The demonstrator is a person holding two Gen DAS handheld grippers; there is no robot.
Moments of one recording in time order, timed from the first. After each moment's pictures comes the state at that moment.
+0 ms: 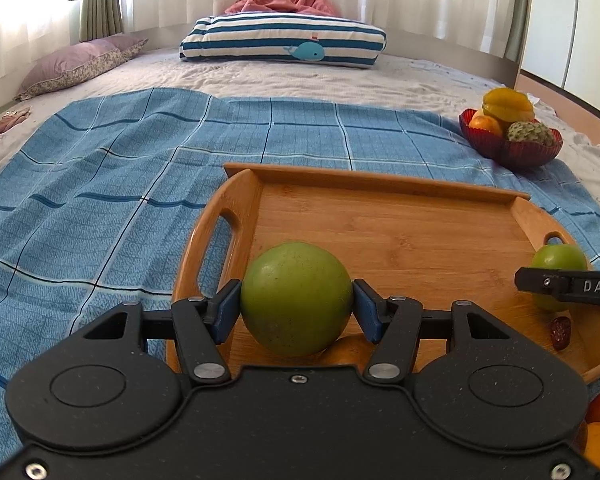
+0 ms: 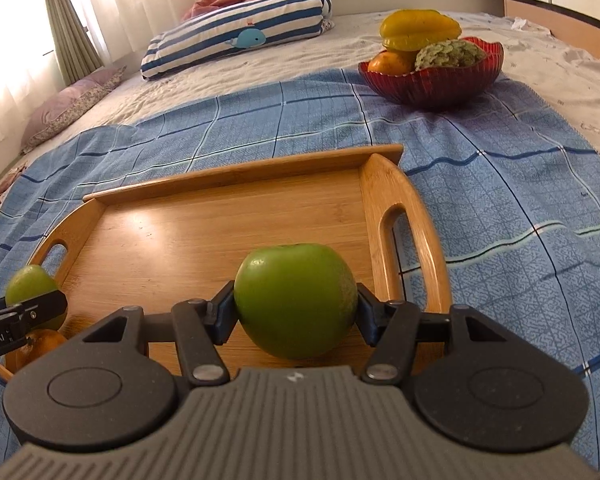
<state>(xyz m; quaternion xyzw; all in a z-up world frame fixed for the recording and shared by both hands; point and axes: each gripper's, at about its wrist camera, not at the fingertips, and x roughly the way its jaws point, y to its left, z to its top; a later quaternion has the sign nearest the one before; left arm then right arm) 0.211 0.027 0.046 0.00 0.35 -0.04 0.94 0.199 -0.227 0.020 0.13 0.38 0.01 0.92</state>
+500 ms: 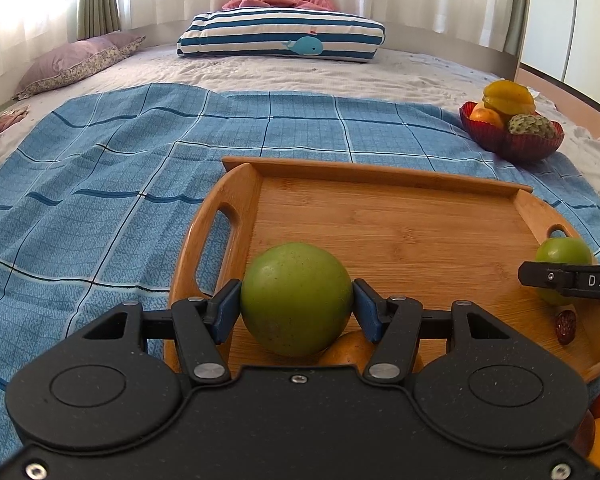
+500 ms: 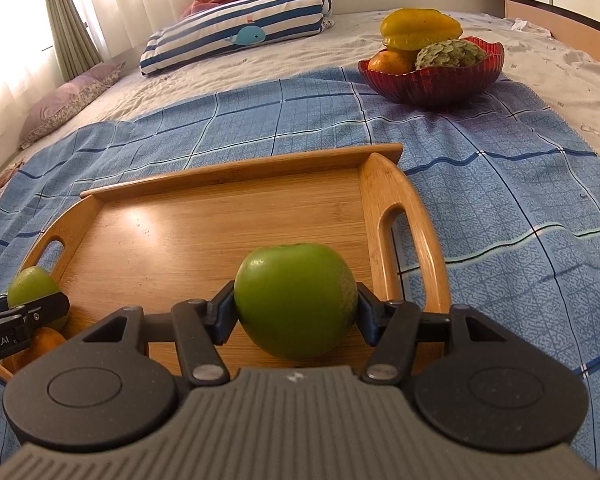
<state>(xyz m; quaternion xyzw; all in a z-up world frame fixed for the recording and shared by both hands) 0.213 0.026 0.042 0.00 0.35 -0.04 0.93 0.201 -0.226 0.020 0.12 0.39 0.01 0.92</state>
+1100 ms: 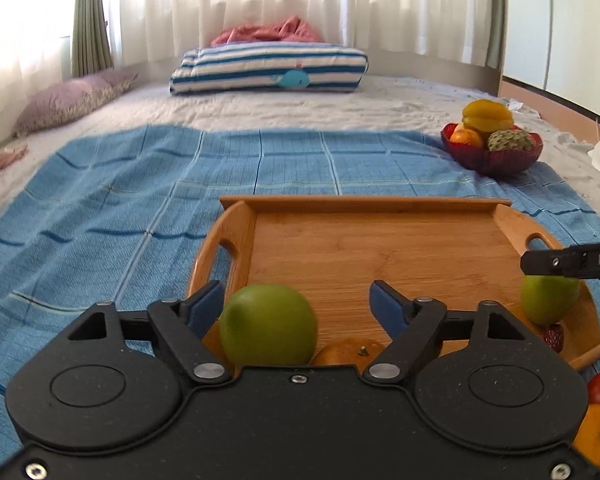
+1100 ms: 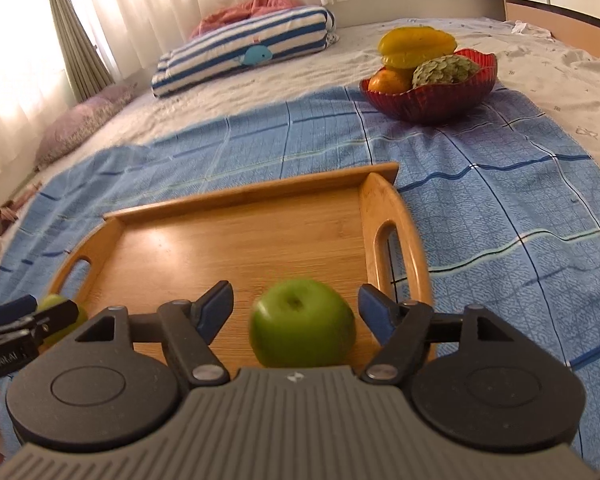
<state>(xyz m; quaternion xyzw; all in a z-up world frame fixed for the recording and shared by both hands) 0.182 0.021 0.069 0.03 0.30 -0.06 0.95 0.178 -0.240 0.043 0.15 0.36 0.03 0.92</state>
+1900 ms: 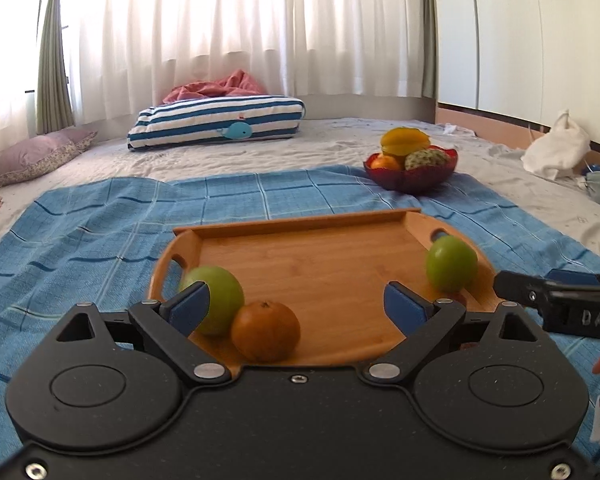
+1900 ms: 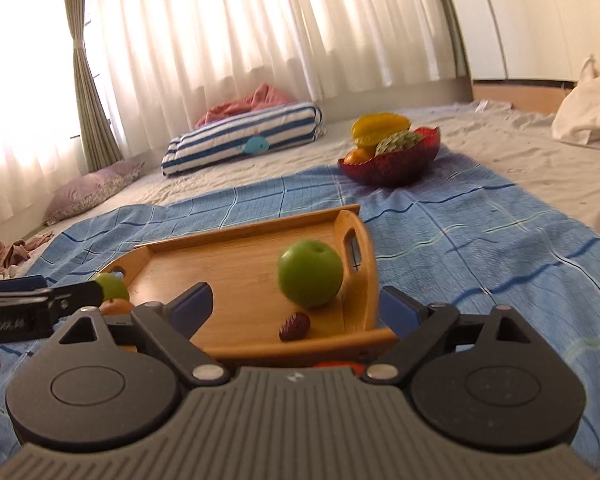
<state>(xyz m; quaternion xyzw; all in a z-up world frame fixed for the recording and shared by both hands) 0.075 -0.003 0.084 0.05 0.23 -0.14 0.96 0.028 -0.224 0.042 0.13 0.20 -0.02 0.97</state>
